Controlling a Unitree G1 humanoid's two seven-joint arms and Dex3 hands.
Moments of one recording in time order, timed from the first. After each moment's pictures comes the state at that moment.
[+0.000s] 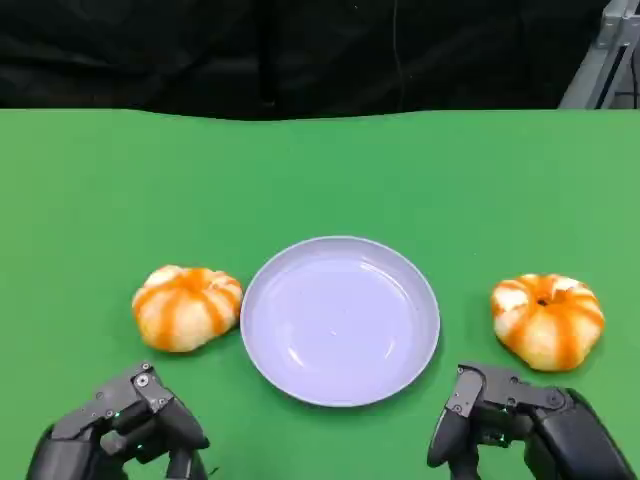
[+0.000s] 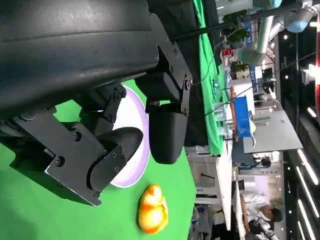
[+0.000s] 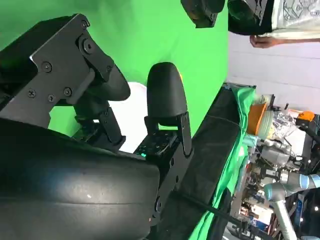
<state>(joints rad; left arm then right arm) 0.53 0.03 -0.01 -0.38 -0.16 -0.31 -0.17 0.43 -0.11 0.25 -0.50 -0.10 -0.13 0.15</state>
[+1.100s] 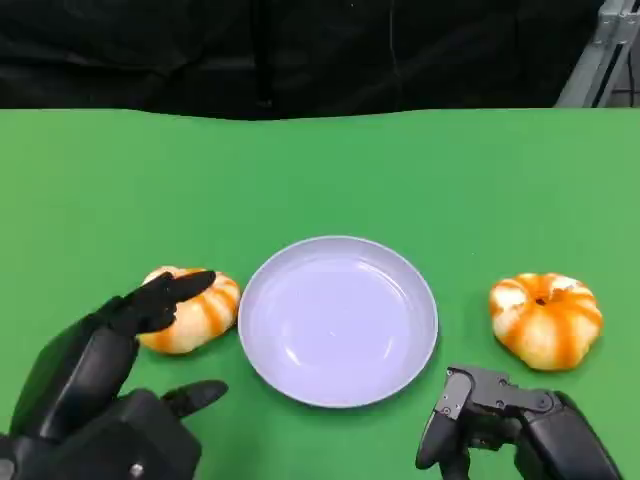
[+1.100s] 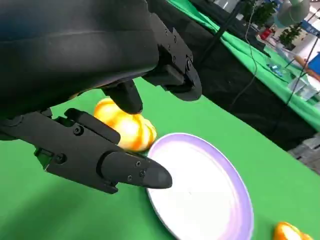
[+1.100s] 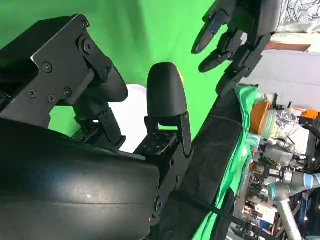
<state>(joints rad) 0.22 0.24 -0.06 -0.47 0.45 0.14 -0.13 0.43 -0.10 0.28 -0.50 -0.12 -0.11 0.13</state>
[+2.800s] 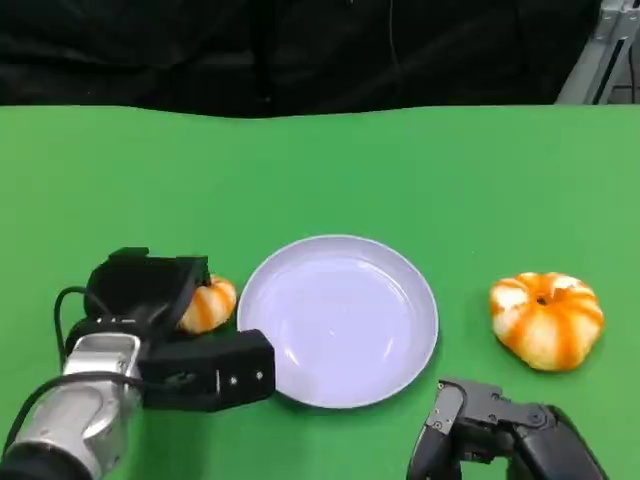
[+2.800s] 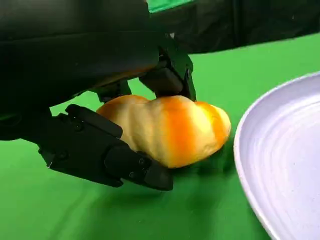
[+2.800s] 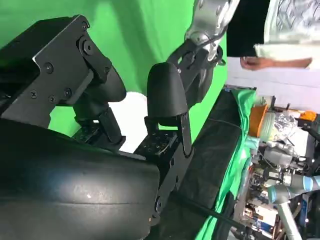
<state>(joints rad) -0.46 0.29 -0.47 0.64 0.87 0.11 0.24 0.47 -0.09 0.31 -0.52 -0.14 -0.13 0.11</state>
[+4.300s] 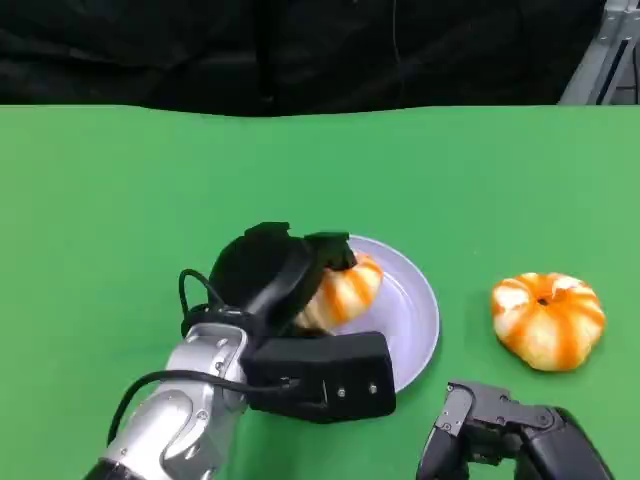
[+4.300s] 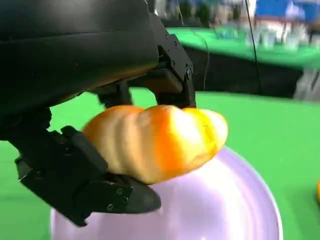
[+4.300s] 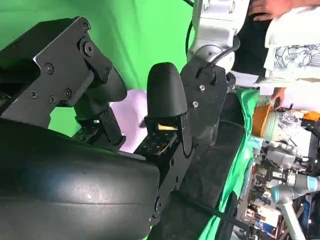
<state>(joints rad) -0.40 0.13 -0.52 0.25 0.83 0.12 0.07 0.47 -0.11 0.29 -0.49 -0.13 -0.15 0.12</state>
